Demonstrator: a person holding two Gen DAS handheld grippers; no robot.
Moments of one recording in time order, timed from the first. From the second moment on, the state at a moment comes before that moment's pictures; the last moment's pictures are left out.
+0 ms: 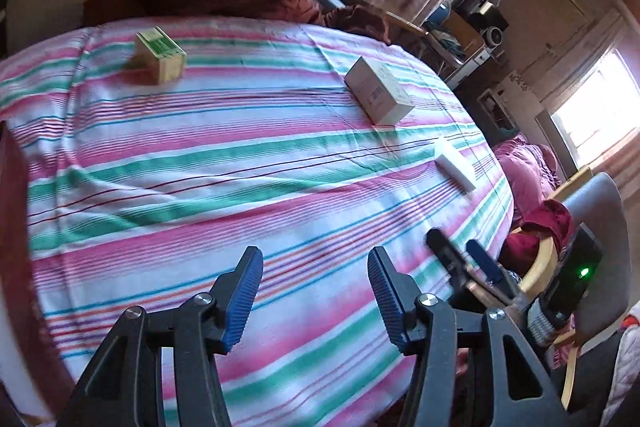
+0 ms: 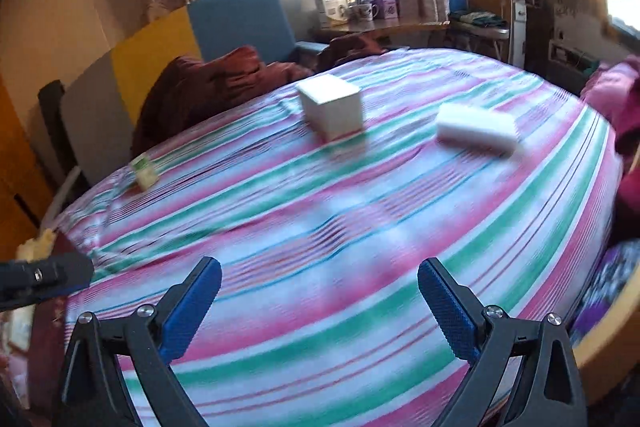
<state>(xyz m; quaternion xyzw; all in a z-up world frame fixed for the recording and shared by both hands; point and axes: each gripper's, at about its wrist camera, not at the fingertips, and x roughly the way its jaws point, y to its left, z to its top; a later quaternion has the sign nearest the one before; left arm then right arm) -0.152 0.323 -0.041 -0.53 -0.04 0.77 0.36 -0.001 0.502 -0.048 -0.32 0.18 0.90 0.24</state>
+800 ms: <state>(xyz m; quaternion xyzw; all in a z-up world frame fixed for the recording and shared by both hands) -0.302 0.316 -0.077 -0.55 -0.09 0.81 0.19 -0.143 0.615 -0.056 -0.31 0.19 0.90 0.22</state>
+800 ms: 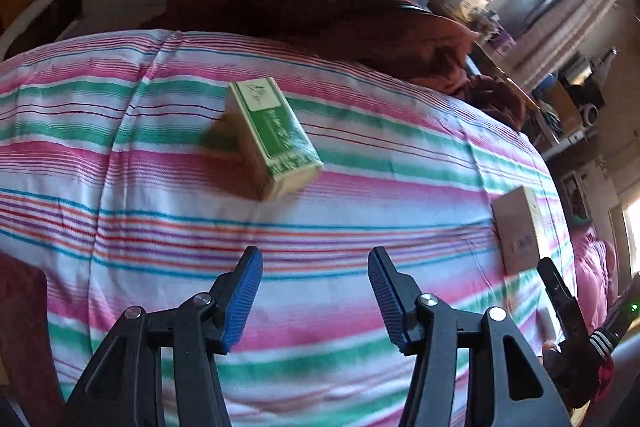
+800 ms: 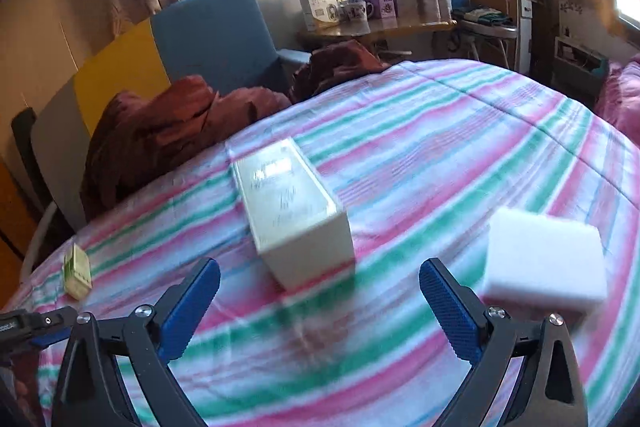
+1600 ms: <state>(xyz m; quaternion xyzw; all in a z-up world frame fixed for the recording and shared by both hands) -0.357 0.340 -0.077 -0.53 -0.05 0.83 0.15 -0.205 0.617 -0.076 -0.39 0.15 0.90 0.16</state>
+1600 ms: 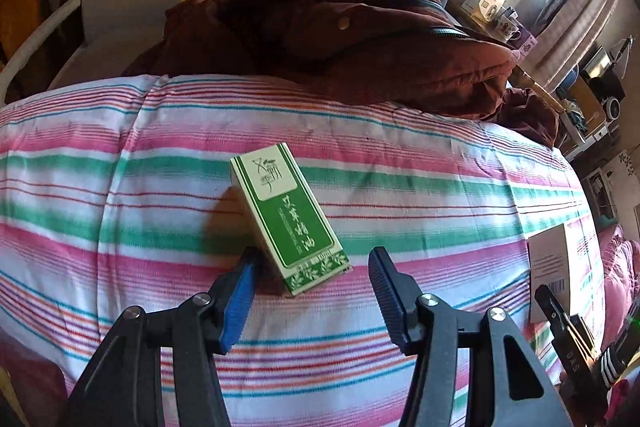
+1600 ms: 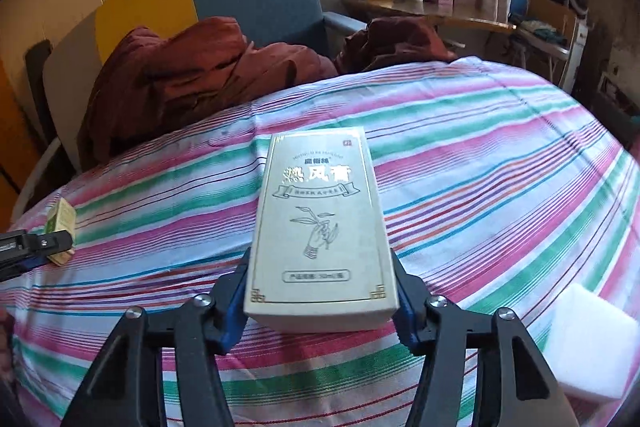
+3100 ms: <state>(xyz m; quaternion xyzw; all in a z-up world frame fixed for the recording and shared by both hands) -0.127 0.289 -0.073 -0.54 0.02 0.79 0.31 0.014 0.458 -0.072 -0.39 0.21 0.89 0.11</state>
